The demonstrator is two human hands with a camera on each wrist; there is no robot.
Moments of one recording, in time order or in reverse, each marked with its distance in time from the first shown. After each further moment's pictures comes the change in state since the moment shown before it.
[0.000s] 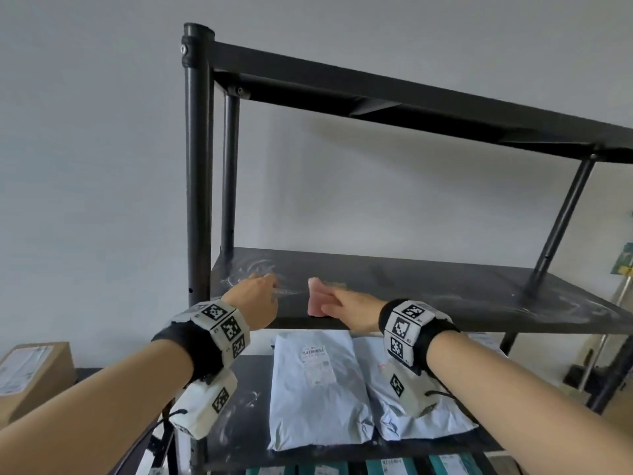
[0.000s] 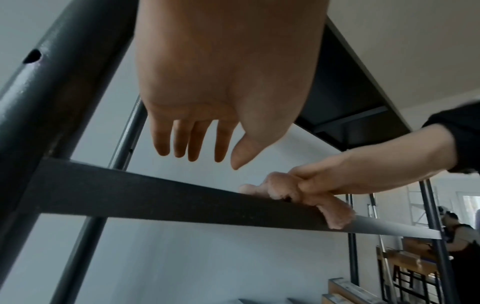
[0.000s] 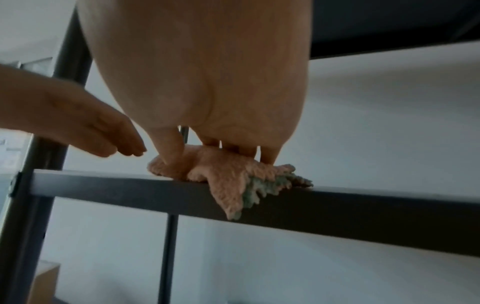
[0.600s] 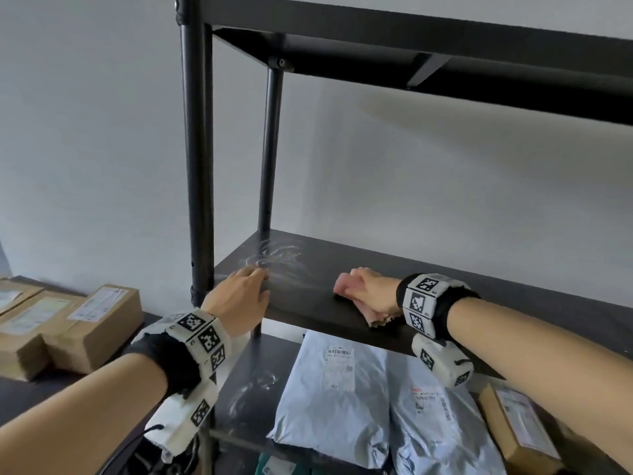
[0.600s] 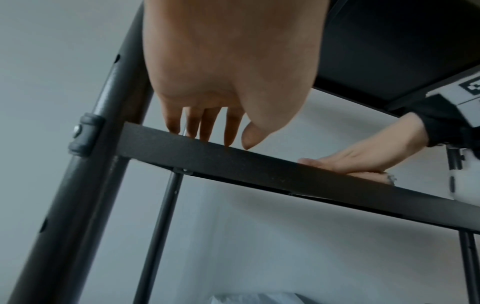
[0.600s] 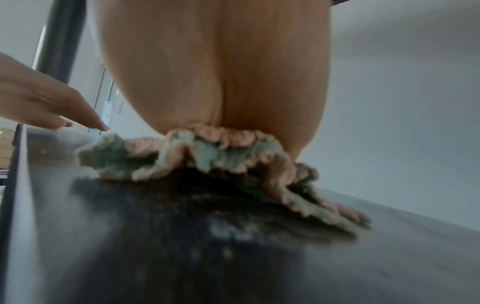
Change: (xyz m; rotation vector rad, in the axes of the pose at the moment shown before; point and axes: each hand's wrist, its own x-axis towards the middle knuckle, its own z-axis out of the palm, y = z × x) left_hand -0.010 0.003 0.030 0.076 0.225 -0.278; right_hand 0.067 0.045 -0.028 -0.040 -0.061 -0.164
